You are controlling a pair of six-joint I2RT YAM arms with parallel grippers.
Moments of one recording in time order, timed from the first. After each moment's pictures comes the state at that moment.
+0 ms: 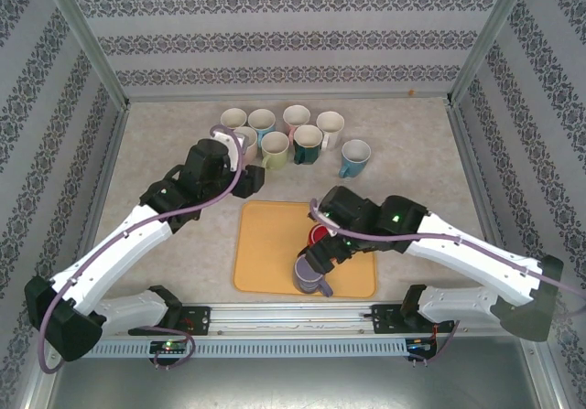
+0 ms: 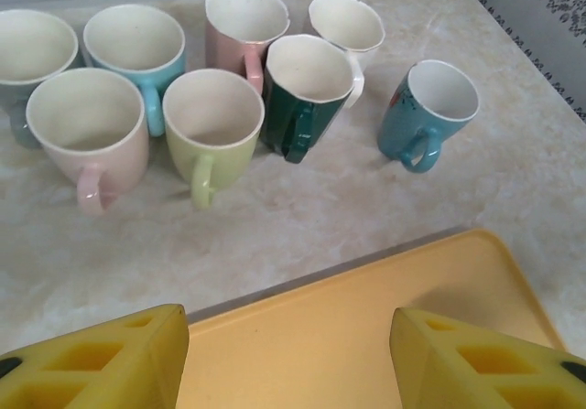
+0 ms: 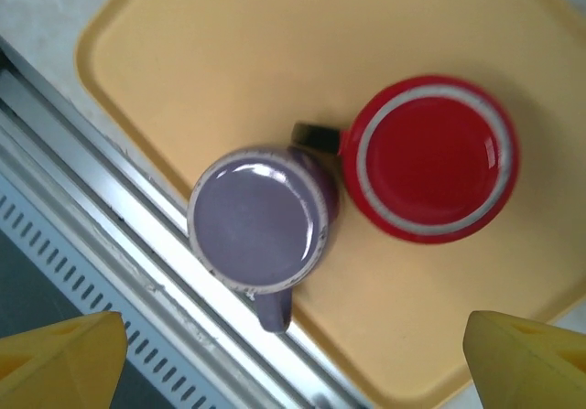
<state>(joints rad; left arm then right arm) -0.58 1.12 1.05 -0.53 -0.04 -0.30 1.06 1.15 1.14 -1.16 -0.04 0.37</state>
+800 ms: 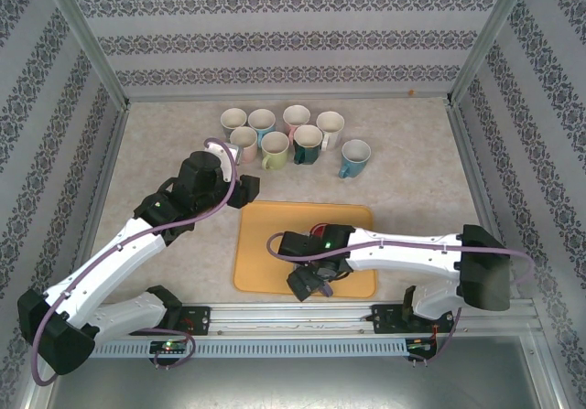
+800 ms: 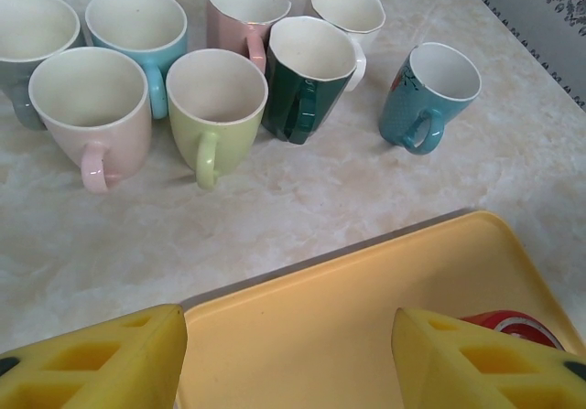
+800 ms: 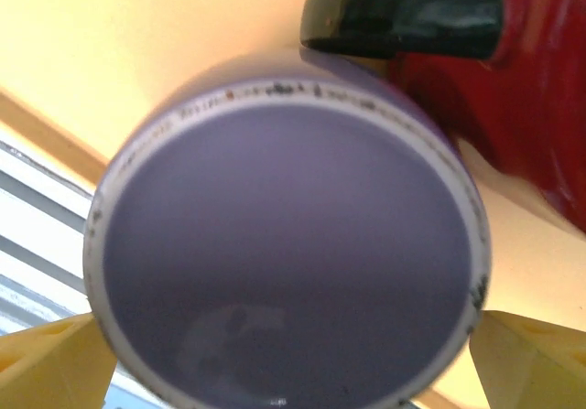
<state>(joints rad) -0.57 1.05 0.96 -0.49 -0.02 -0.29 1.25 1.46 1.01 -1.02 0.04 0.65</state>
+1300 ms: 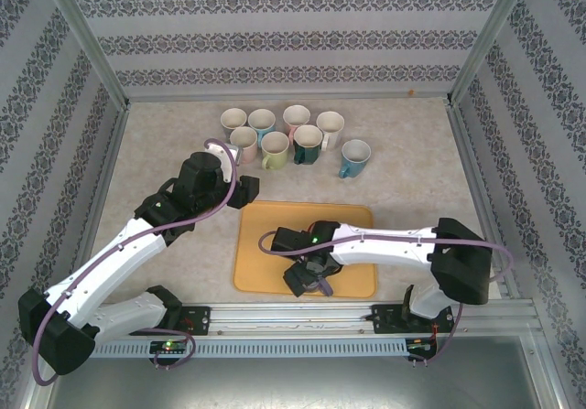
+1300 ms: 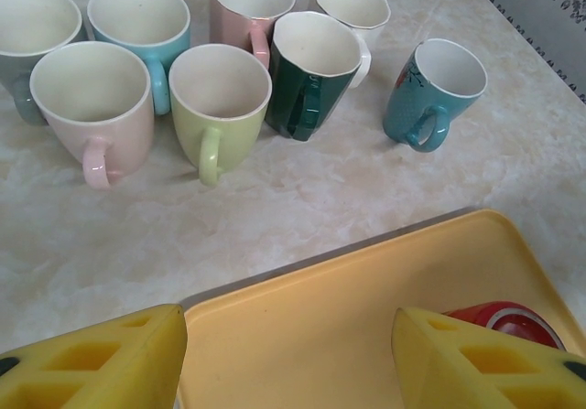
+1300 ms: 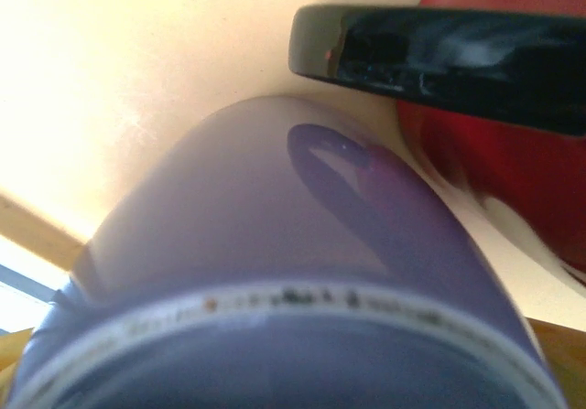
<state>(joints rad) -0.57 1.05 0.95 -0.48 -0.02 -0.29 1.19 1.58 1.01 -0.96 0.05 0.59</state>
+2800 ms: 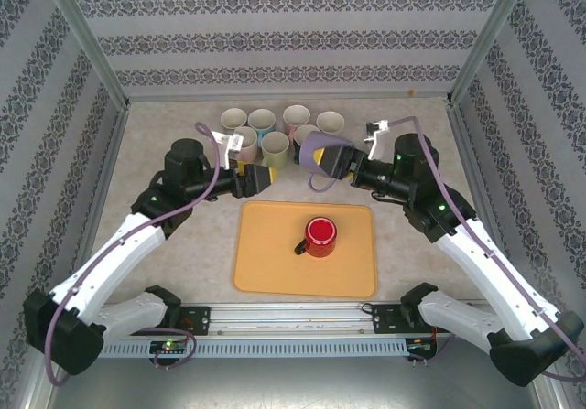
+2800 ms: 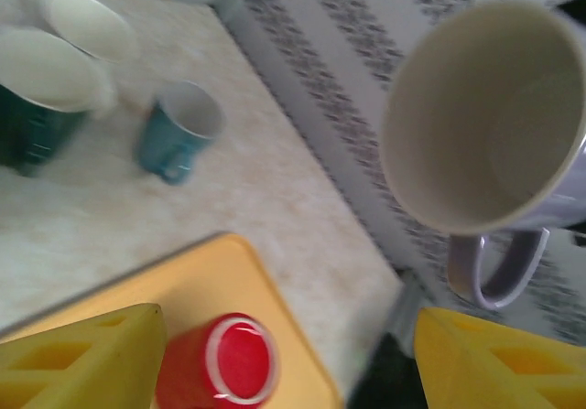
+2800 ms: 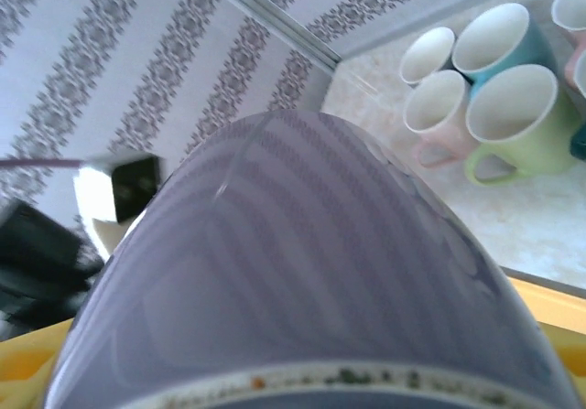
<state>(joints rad) -0.44 1.09 0.91 -0.13 0.63 -0.59 0.50 0.97 1.05 -0.34 -0.45 0.86</state>
